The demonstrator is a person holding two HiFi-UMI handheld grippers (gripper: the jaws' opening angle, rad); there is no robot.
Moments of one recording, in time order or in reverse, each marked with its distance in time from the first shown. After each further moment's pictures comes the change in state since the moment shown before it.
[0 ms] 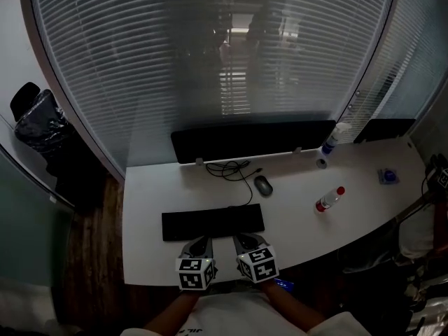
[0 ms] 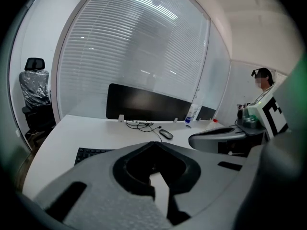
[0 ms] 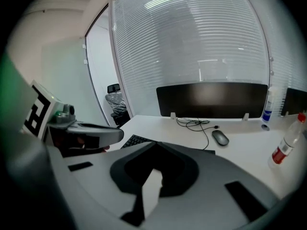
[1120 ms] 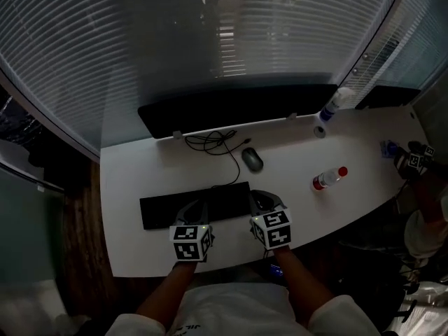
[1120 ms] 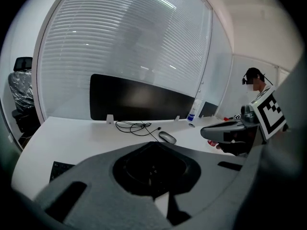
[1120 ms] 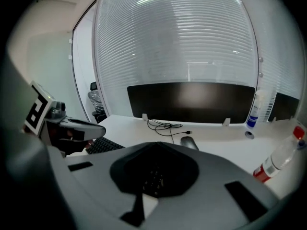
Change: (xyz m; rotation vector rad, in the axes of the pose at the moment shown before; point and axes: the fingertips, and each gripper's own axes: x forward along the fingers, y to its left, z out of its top) left arm 0.111 -0.009 0.026 0.026 0.041 -0.008; right arm 0.025 -0.148 0.020 -0.008 0.004 -0.143
